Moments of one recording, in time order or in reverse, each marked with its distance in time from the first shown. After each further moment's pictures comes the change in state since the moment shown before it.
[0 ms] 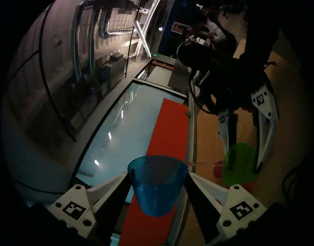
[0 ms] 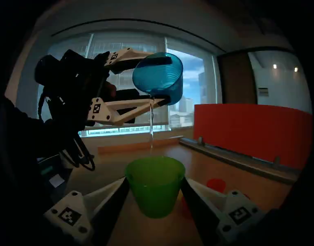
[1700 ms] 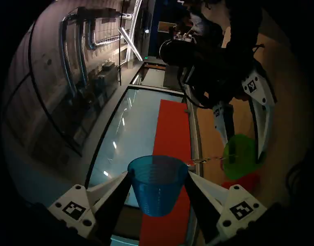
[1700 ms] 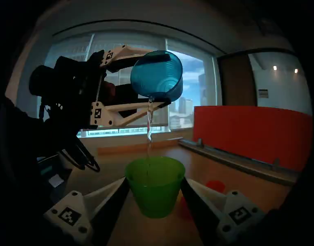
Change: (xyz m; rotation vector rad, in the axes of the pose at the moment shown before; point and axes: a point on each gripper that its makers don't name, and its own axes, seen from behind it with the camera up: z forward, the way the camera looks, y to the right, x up) left arm 0.010 -0.004 -0.001 0.017 0.018 0.168; right arm 0.004 0.001 -0.002 -0.003 0.008 -0.008
